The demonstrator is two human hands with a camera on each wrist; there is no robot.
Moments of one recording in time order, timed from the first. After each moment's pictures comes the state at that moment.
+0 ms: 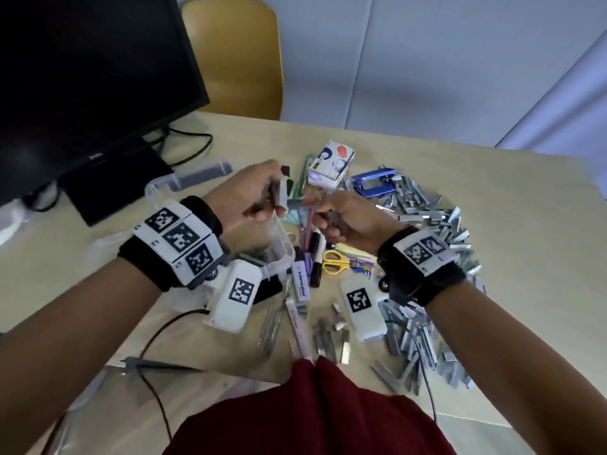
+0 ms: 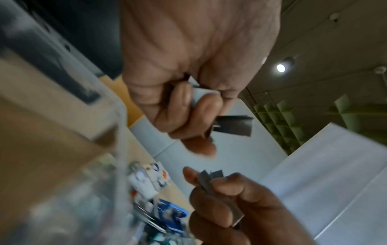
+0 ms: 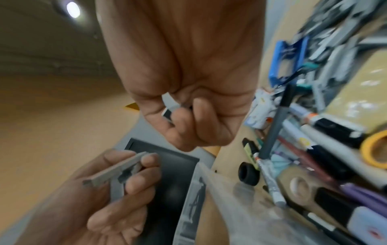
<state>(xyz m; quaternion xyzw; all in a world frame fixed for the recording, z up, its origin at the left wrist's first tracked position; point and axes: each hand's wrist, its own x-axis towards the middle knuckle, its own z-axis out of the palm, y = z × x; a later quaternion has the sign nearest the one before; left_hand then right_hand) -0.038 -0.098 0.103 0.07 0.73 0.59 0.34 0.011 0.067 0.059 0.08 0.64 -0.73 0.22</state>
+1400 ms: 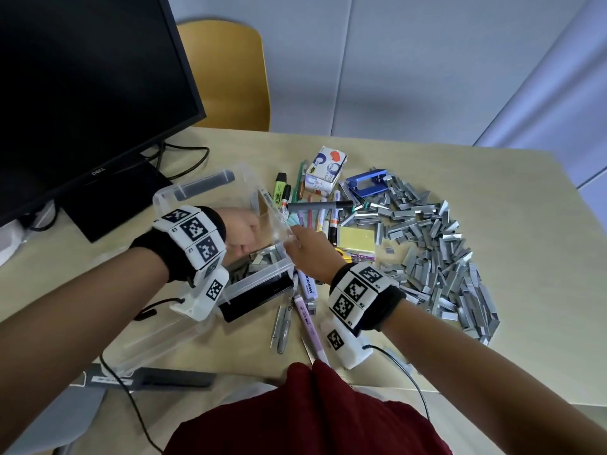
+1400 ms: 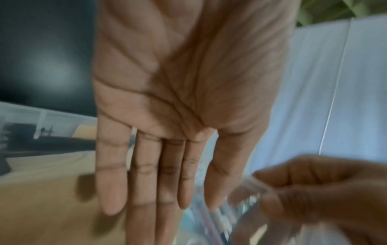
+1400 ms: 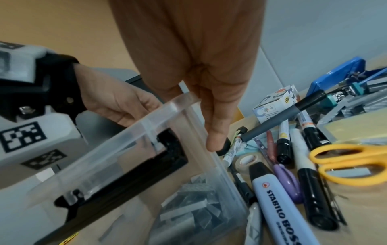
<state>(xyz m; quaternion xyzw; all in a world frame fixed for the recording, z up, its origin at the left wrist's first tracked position) -0.049 -0.135 0.068 0.18 0.90 0.08 0.40 0.031 -0.004 0.013 0.04 0.91 -0.39 0.11</state>
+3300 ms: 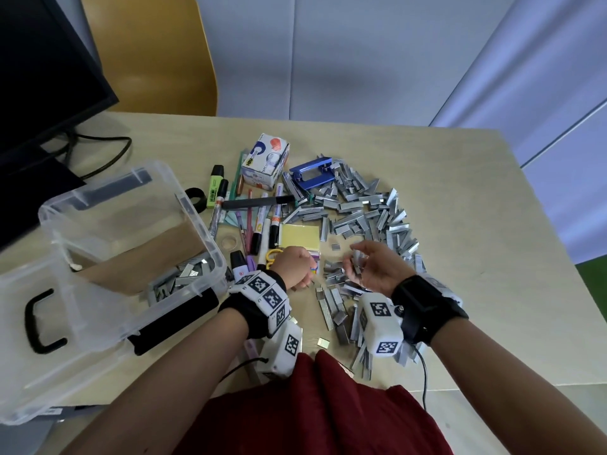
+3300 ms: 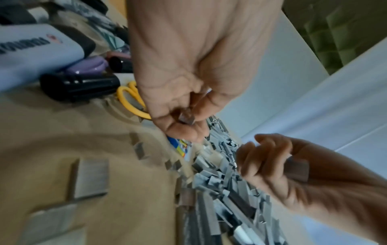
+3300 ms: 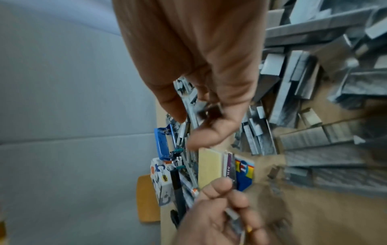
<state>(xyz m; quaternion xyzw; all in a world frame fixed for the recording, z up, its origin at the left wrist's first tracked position) 0.023 0.028 -0.045 0.05 0.79 0.45 0.42 0.096 0.177 -0.025 0.43 0.26 -0.86 0.09</state>
